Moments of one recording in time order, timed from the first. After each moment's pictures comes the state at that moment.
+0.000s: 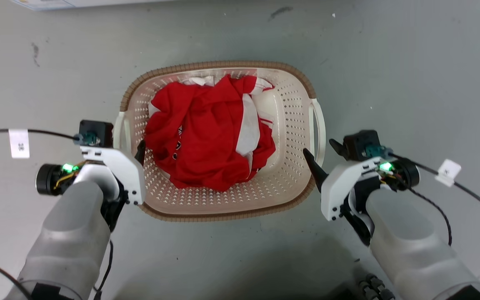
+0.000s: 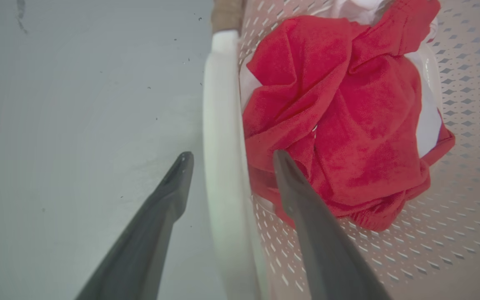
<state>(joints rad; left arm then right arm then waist) -0.81 0.25 -0.40 1.12 -0.43 -0.13 -0.08 -0.76 -0.05 0.51 1.08 0.37 0.13 -0.20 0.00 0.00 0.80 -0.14</state>
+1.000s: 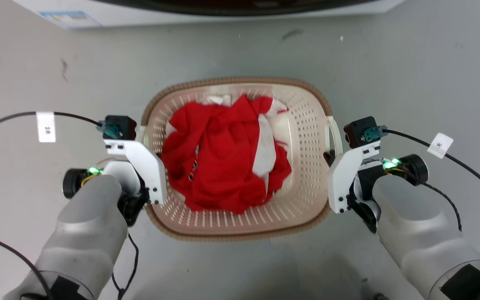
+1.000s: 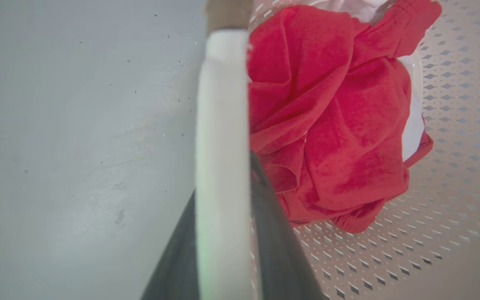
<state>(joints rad) -0.87 0.24 -0.68 1.12 -0.79 -0.13 0.12 -0.89 -0.07 0.76 1.23 0.63 0.13 -0.02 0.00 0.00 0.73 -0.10</state>
